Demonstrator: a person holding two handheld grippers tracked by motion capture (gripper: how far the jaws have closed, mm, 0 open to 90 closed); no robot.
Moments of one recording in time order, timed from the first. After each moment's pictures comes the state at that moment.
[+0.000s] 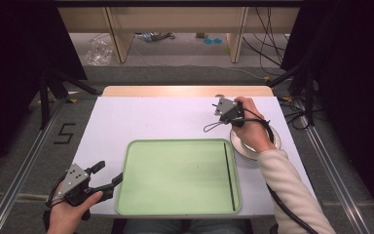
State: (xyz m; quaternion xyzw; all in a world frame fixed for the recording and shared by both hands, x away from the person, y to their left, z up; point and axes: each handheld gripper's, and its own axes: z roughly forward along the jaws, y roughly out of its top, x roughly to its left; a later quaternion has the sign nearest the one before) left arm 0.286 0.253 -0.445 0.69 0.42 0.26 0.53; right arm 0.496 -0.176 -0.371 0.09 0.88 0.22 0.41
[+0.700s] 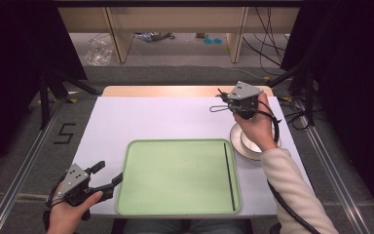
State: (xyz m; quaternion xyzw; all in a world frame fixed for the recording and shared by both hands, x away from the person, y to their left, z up) left arm 0.286 0.253 -0.445 0.69 0.42 0.26 0.53; right arm 0.490 -0.197 -0.339 0.21 0.81 0.40 0.38
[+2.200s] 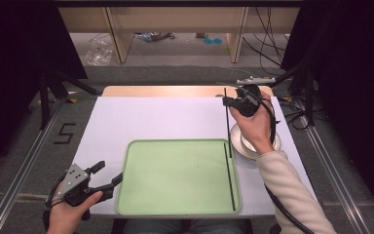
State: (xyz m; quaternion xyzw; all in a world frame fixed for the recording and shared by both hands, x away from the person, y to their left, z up) left arm 0.286 0.253 -0.444 0.69 0.42 0.26 0.53; right arm 0.480 -0.193 -0.323 0.48 0.74 0.43 0.19
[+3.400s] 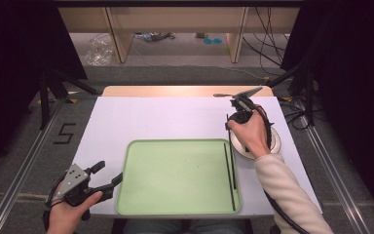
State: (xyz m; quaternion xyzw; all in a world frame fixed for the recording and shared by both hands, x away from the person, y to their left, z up) left arm 0.286 0.253 -0.444 0.69 0.42 0.26 0.53; right arm 0.492 -0.187 -0.363 0.65 0.72 0.24 0.04
